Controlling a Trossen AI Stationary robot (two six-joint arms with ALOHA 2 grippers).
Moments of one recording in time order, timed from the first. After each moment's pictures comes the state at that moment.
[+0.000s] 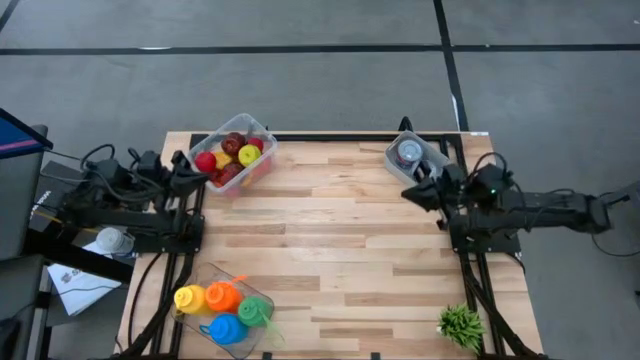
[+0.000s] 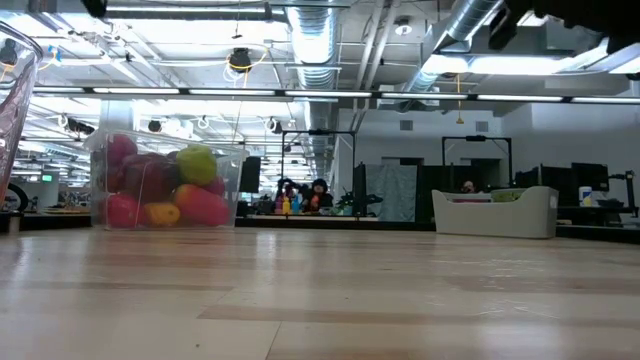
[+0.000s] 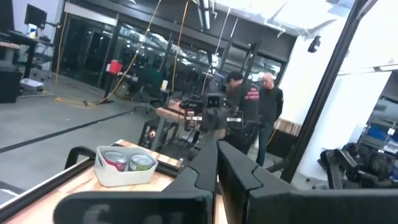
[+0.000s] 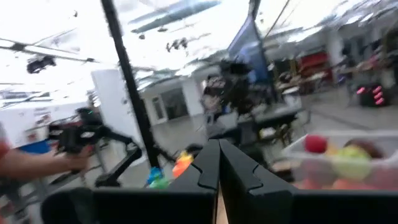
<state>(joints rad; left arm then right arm) -0.06 0.16 0.65 -0.28 -0.21 -0.30 -0.13 0.54 0.36 0.47 -0.25 0.35</state>
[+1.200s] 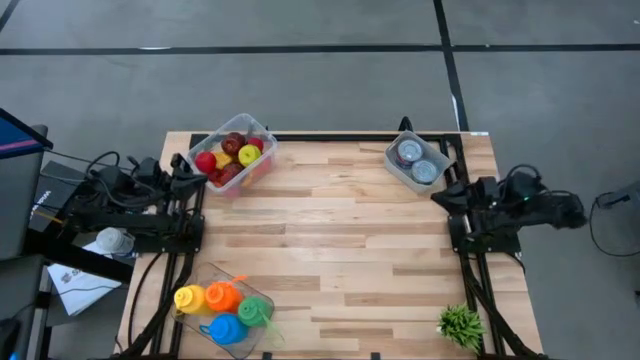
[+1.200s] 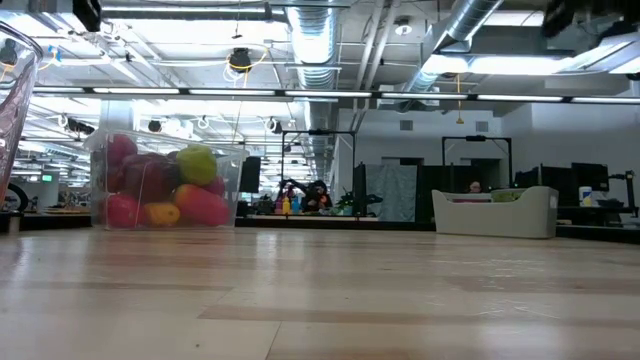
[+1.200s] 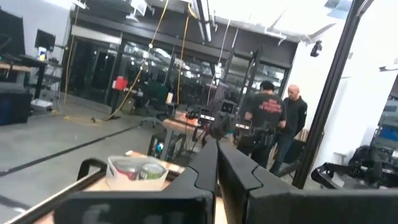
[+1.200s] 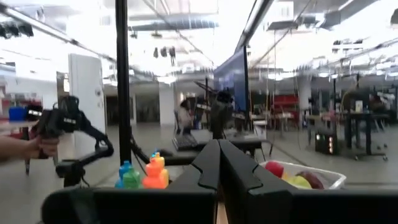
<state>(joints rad) -0.05 0.03 0.53 -0.23 -0.24 -0.22 0.09 0.09 0.33 0.10 0.02 0.02</state>
